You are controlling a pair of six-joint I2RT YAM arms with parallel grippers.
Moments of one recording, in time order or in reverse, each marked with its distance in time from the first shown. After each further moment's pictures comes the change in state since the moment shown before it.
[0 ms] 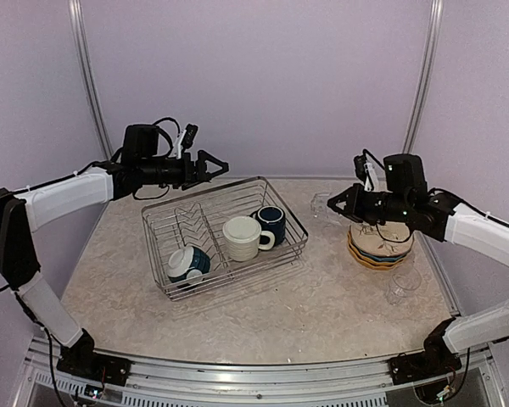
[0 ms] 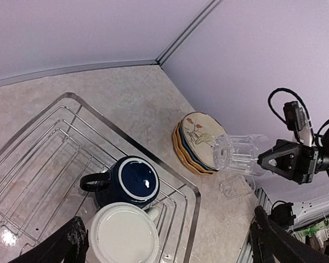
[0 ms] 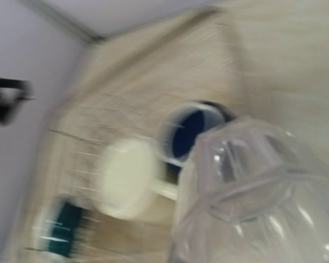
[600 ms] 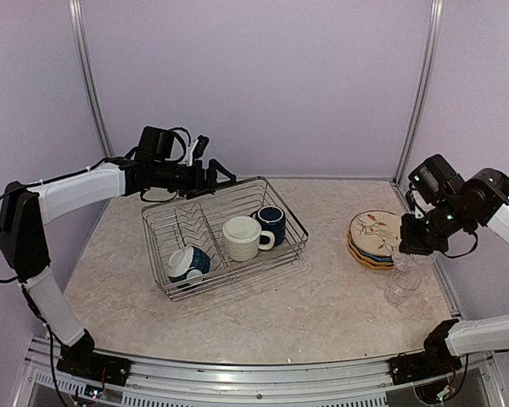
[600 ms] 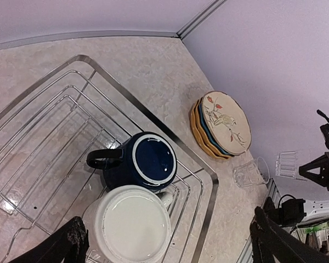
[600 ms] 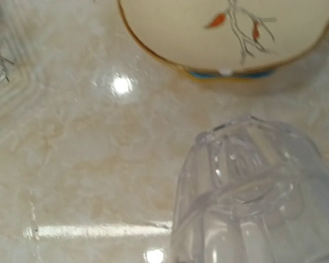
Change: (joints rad) left arm -0.034 0.088 0.094 -0.190 -0.067 0.014; right arm 0.000 -0.183 0.296 -1.212 0.420 -0.037
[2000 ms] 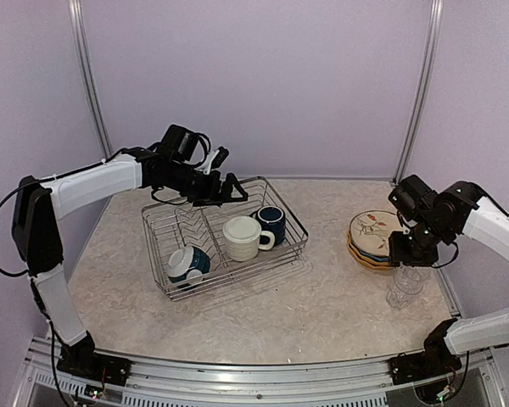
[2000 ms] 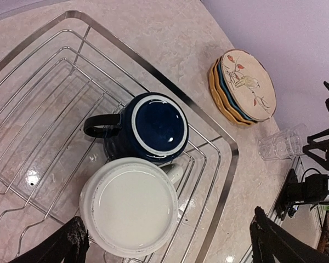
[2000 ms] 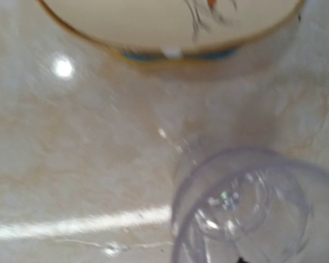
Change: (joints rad) left arm -0.091 0.091 0.163 -0.277 -0.097 0.110; right arm -0.006 0.078 -0.180 0.067 0.103 0.010
